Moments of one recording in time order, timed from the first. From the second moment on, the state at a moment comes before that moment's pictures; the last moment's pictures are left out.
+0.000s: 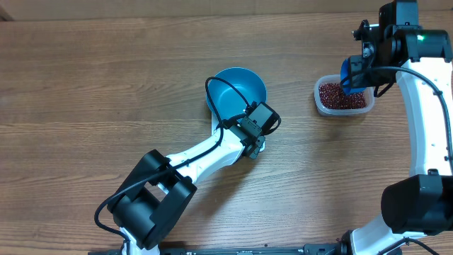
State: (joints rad) left arm -0.77 1.92 1.21 -0.52 -0.24 -0.26; right arm -0.06 1.79 1.82 -1.26 -0.01 -0.14
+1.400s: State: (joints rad) left arm -0.77 1.93 1.22 -0.53 -0.24 -0.26; right arm -0.06 1.79 1.82 -1.26 -0.01 -0.14
